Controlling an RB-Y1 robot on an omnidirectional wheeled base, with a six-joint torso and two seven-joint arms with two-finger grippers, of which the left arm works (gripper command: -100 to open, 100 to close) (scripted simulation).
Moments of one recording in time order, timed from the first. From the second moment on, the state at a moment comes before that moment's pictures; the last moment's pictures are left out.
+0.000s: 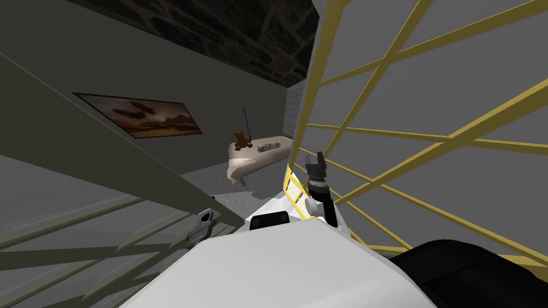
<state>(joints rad) 0.44 0.38 -0.23 -1.00 0.74 -1.04 1.46</state>
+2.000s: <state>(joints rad) 0.47 0.48 -0.39 -0.95 0.63 -1.15 1.59</state>
